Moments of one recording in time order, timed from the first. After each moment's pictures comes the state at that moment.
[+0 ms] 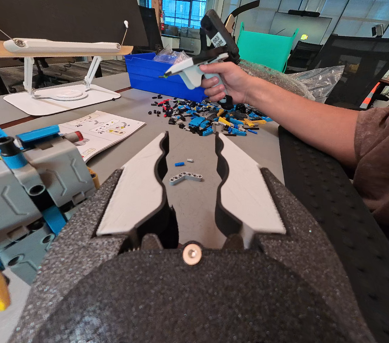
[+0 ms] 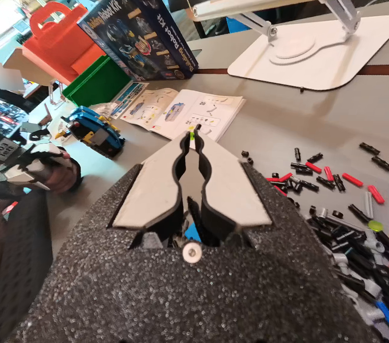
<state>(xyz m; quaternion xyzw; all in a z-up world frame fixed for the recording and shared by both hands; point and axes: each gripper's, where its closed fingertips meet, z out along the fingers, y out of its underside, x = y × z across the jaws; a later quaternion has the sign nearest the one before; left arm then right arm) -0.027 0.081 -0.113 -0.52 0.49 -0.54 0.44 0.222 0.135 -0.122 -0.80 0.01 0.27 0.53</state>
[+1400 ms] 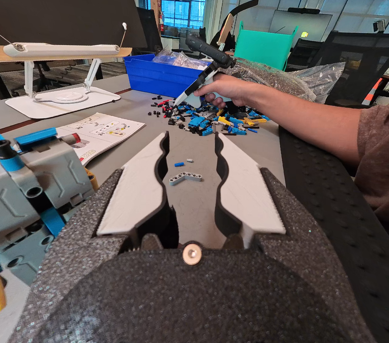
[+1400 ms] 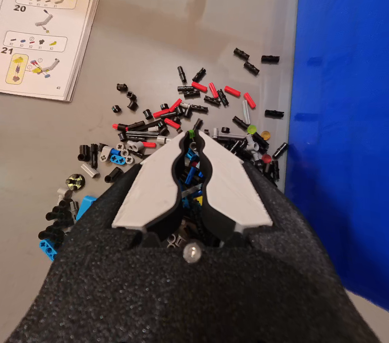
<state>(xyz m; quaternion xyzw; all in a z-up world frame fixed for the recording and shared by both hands) -0.027 0.079 -0.113 -0.51 0.49 -0.54 0.45 0.306 0.108 -0.222 -0.93 0.11 0.00 0.35</state>
